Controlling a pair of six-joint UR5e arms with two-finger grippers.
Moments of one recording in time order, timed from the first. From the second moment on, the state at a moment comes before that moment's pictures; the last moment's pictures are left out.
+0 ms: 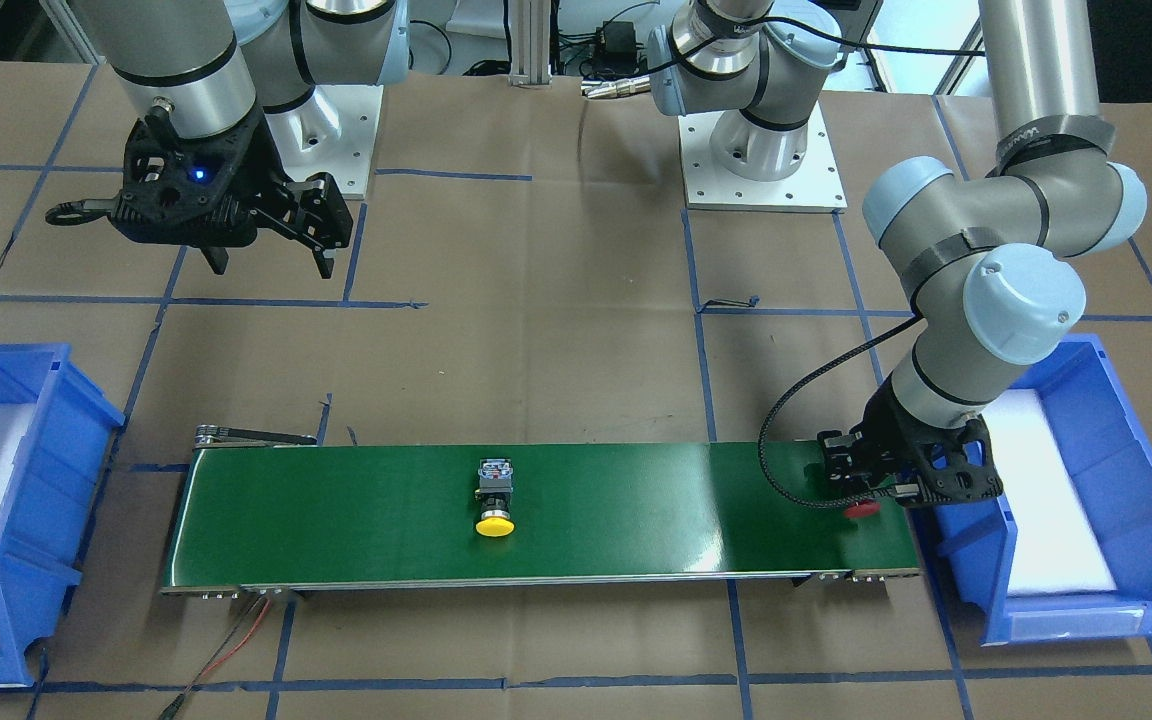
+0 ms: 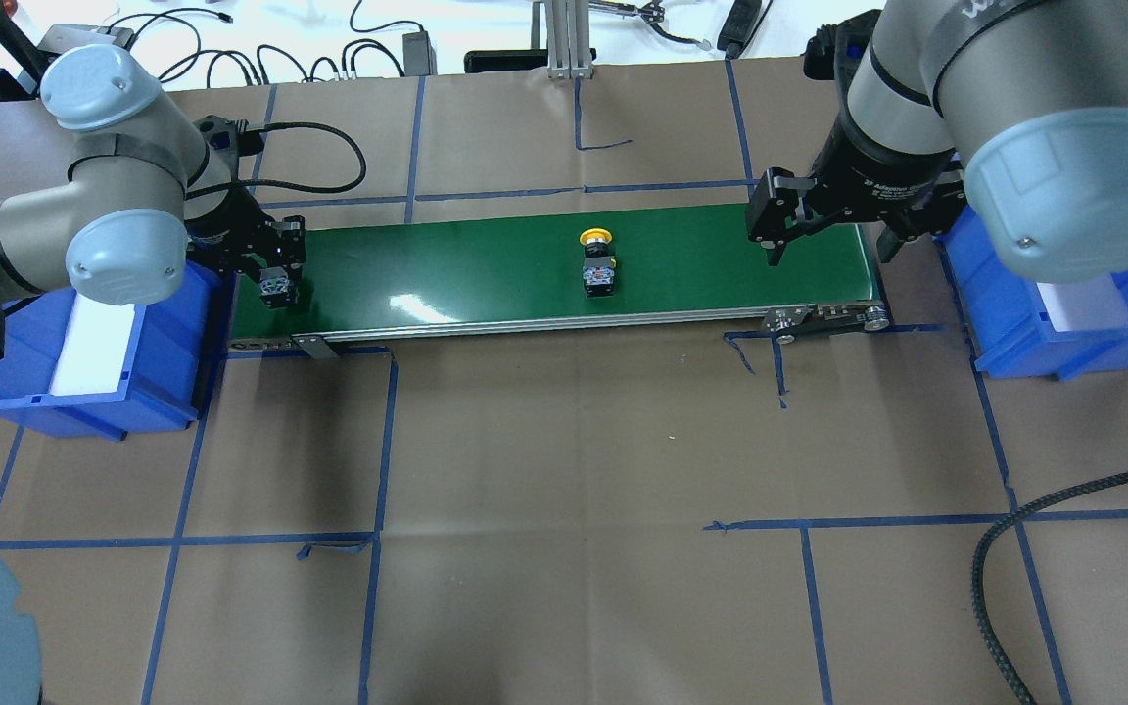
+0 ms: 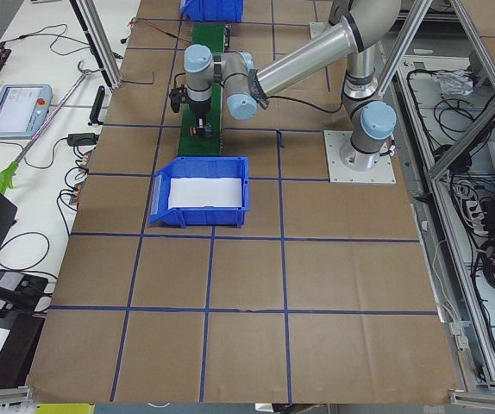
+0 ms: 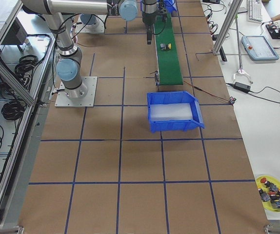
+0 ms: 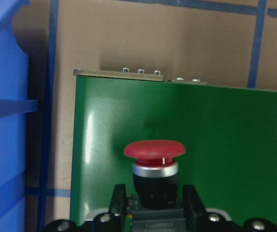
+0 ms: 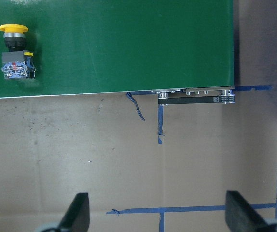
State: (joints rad) left arm -1.37 -1.90 -1.79 -0.95 1.55 0.12; right arm 1.63 -1.59 1.68 -1.71 -1.58 0.08
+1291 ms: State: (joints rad) left arm -1.39 -1.86 -1.65 -1.14 1.55 0.11; right arm 1.63 -1.45 1.68 -1.89 -1.58 0.08
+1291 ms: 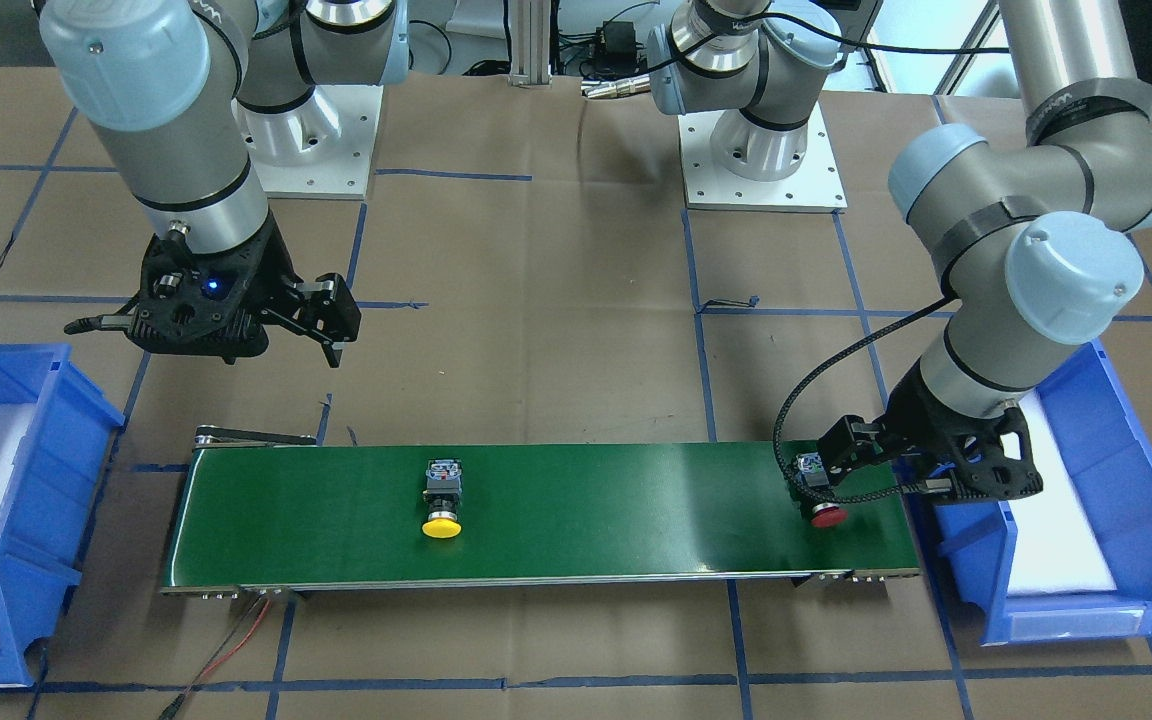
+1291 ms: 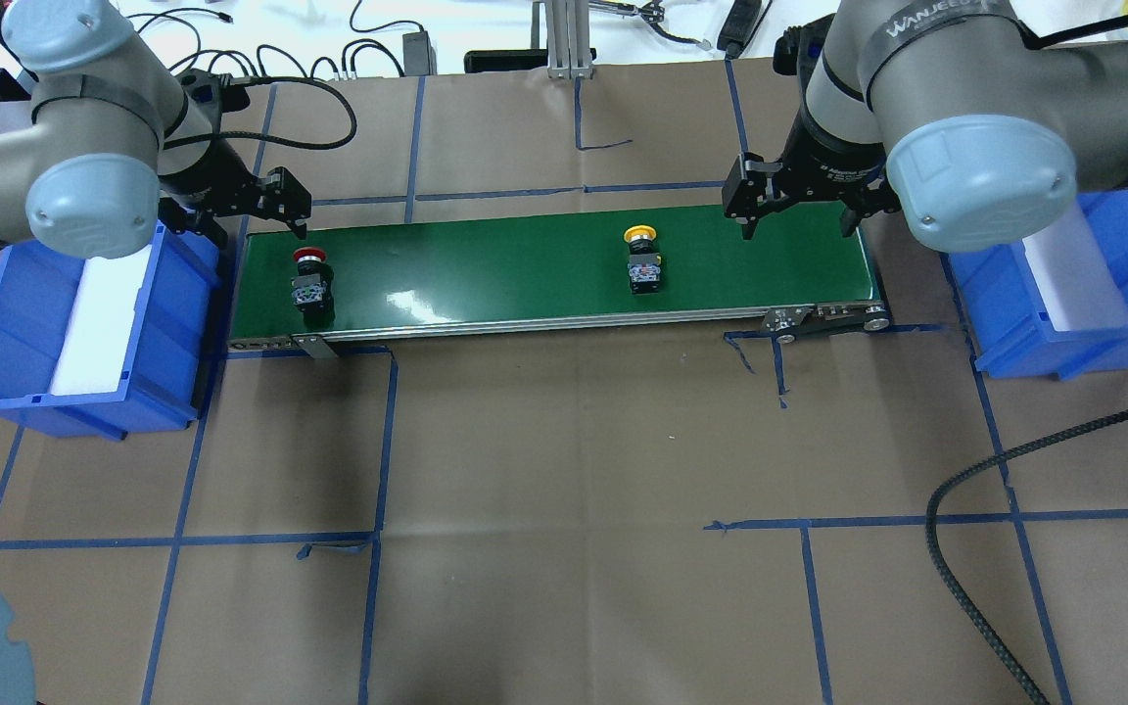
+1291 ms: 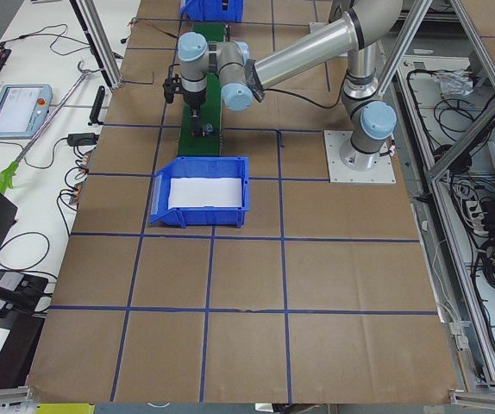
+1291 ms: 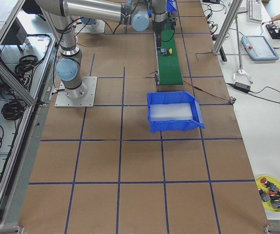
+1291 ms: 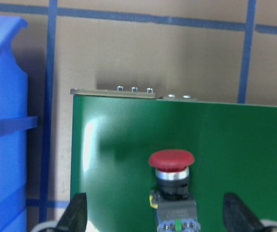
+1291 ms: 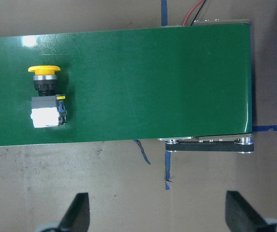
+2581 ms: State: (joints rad) left arm -1.50 -1.62 -1.58 -1.51 1.55 0.06; right arm 1.58 -1.20 1.61 -2.06 -1.41 0.09
